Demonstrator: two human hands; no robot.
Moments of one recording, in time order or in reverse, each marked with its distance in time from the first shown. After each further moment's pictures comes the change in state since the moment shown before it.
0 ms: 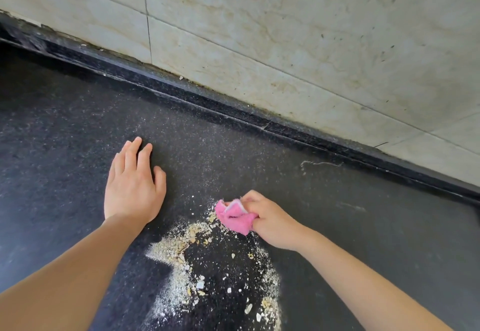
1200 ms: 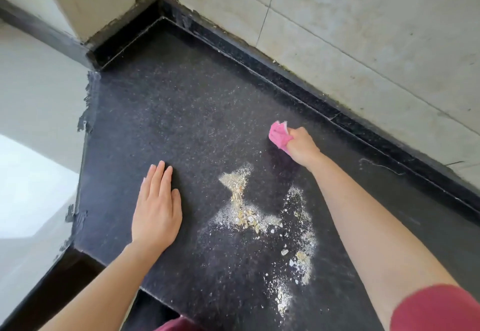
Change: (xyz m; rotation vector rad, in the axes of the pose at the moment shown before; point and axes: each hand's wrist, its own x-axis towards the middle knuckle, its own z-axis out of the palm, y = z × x) left_hand -0.196 -0.067 -0.018 -0.013 0.103 -0.182; right_hand 0.087 -0.045 0.000 -0.130 0.267 0.142
